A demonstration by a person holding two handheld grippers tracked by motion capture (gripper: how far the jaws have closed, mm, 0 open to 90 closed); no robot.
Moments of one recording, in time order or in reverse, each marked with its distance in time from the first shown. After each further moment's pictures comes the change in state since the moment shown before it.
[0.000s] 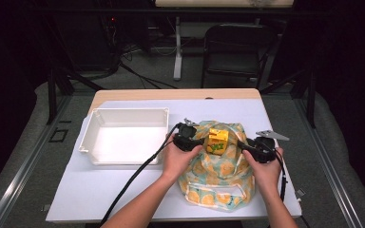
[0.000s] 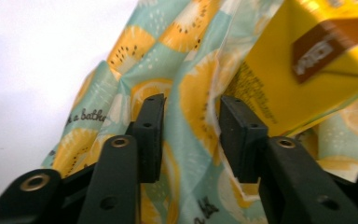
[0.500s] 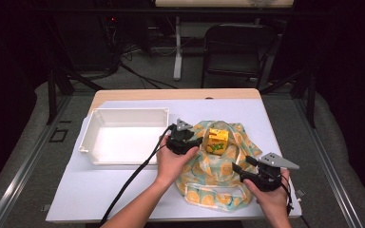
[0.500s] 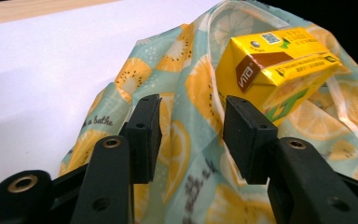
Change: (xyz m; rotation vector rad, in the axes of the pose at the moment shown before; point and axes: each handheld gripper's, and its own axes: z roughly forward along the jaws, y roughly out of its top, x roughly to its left) left arm -0.001 -0.009 -0.037 -0.134 -0.043 0.008; right arm 0.045 -0.037 -0.073 -0.058 0.152 -0.121
